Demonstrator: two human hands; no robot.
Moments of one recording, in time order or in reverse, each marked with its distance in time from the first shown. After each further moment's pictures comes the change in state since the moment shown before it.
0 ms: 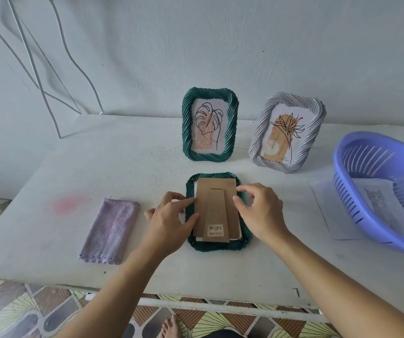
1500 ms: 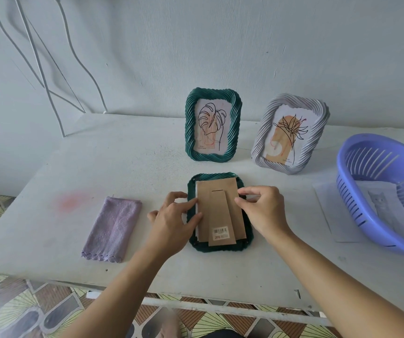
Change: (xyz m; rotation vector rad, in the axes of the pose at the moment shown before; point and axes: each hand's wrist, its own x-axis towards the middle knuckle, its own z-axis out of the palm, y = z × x) left_hand -0.004 0.003 0.001 -0.026 -0.034 -0.010; right_hand 0.007 0.002 0.001 0.300 0.035 0.115
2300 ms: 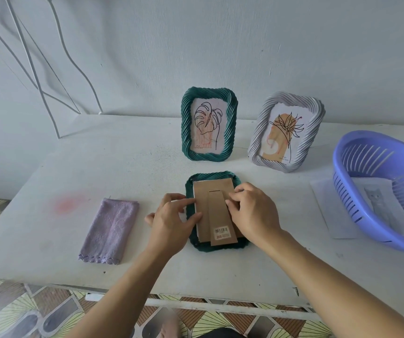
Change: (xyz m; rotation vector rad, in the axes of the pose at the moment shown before) left_hand 0.002 0.002 0.009 -0.100 0.110 -0.075; right_hand -0.009 -0.004 0.006 -0.562 -0.054 -0.380
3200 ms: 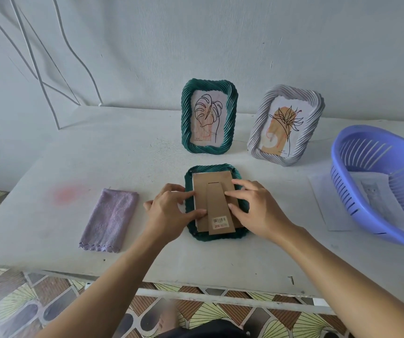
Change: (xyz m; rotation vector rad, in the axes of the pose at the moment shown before) left_hand 0.002 0.005 -0.013 0.080 -0.086 0.027; right_hand -0.012 0.028 -0.006 0.261 -0.188 -0.126
